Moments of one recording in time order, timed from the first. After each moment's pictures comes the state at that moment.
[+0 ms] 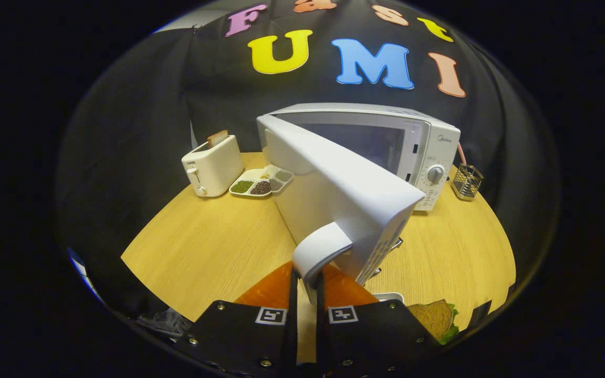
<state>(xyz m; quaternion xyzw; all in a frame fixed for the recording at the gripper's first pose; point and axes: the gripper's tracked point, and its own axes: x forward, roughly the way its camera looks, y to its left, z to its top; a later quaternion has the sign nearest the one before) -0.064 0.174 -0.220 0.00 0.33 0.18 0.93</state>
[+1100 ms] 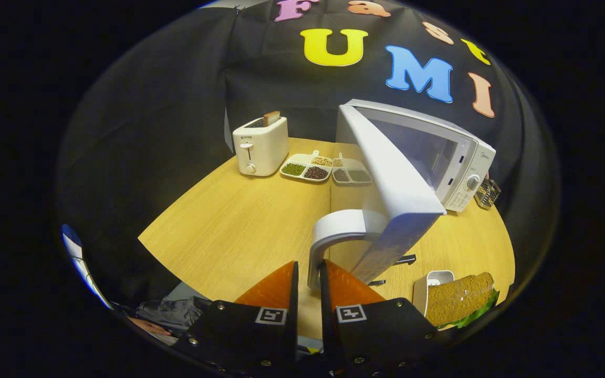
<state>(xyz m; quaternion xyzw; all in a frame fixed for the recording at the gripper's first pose) -0.135 0.287 -0.217 -0.06 0.34 0.22 0.91</state>
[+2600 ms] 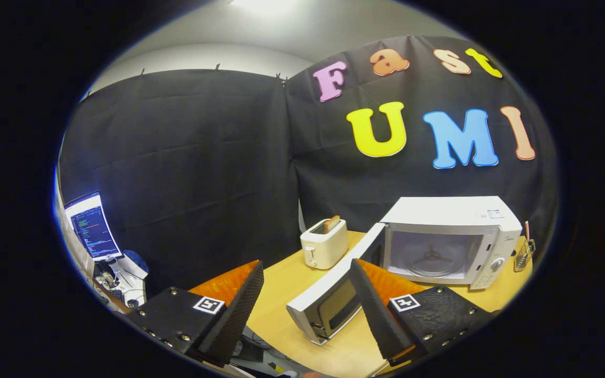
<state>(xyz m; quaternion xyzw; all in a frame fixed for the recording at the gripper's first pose) -0.112 0.221 -0.026 0.07 0.12 0.42 0.89</state>
